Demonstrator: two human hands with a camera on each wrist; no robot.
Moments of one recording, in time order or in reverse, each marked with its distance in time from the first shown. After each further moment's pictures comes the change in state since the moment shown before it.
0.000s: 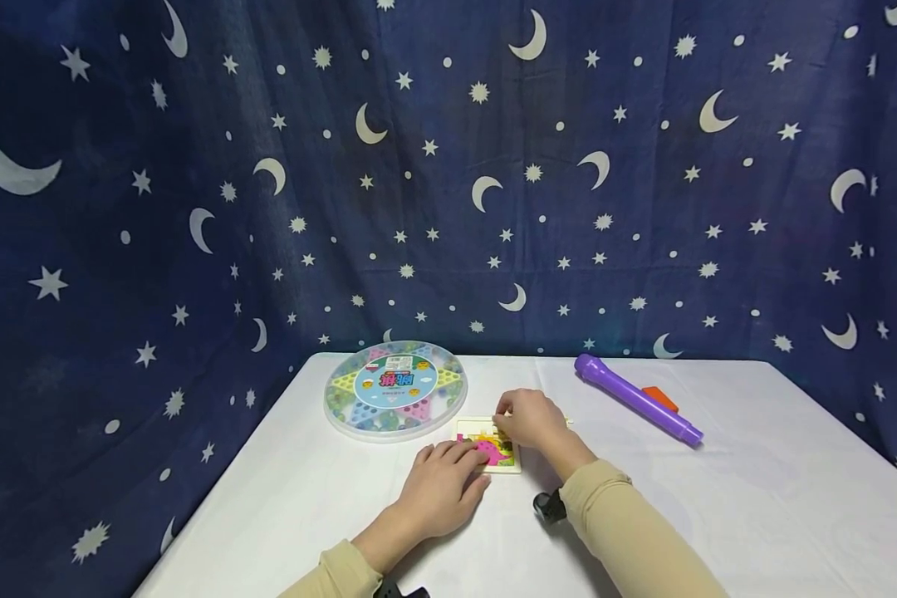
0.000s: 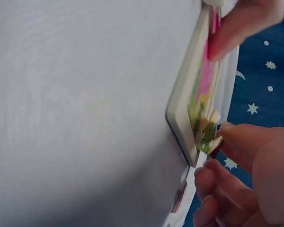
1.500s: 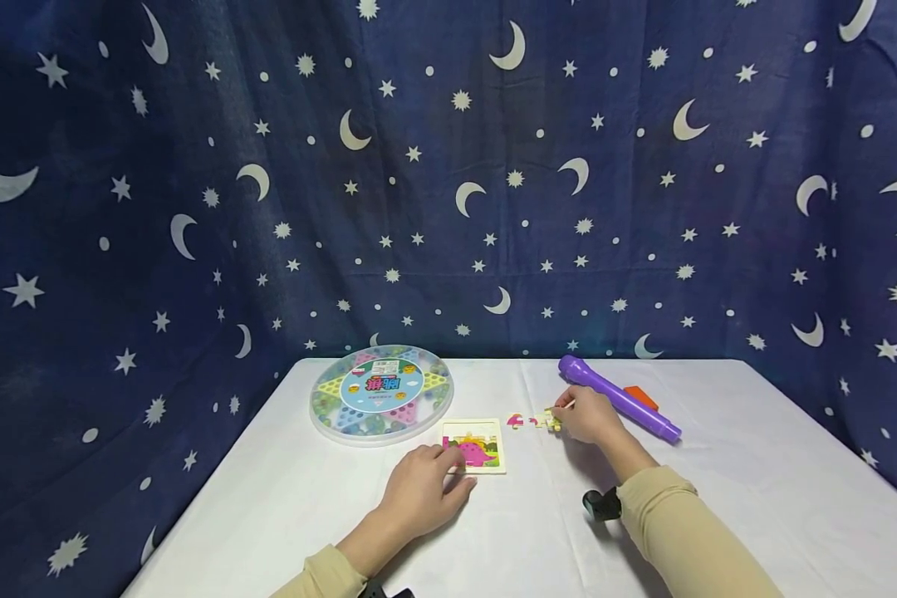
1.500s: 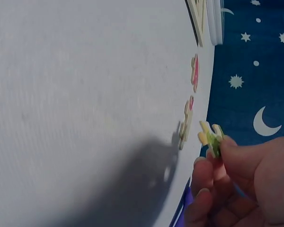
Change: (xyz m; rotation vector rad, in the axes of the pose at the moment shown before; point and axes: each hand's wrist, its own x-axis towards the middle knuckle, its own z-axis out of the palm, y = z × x) left_hand 0.001 -0.006 0.004 -0.051 0.244 0.064; right_hand -0.037 0.088 -0.047 0.259 0.039 0.185
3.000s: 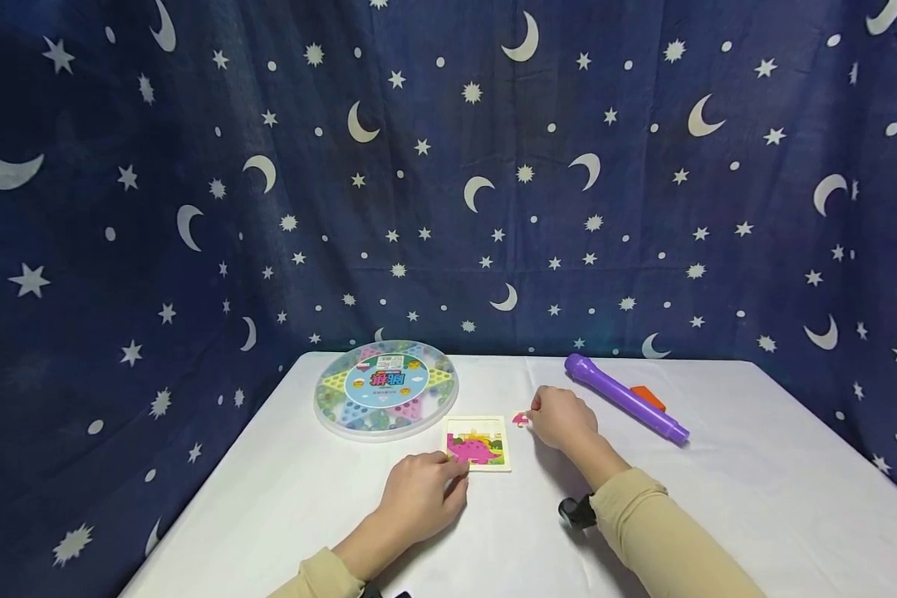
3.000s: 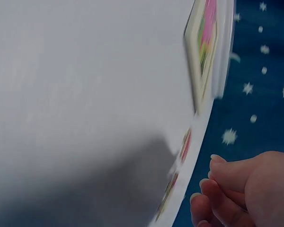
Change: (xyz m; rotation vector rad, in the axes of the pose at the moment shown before) left_hand -0.008 0.001 -0.006 0.101 0.059 0.046; right_hand 0.000 -0.050 0.029 -0.290 0.006 -0.022
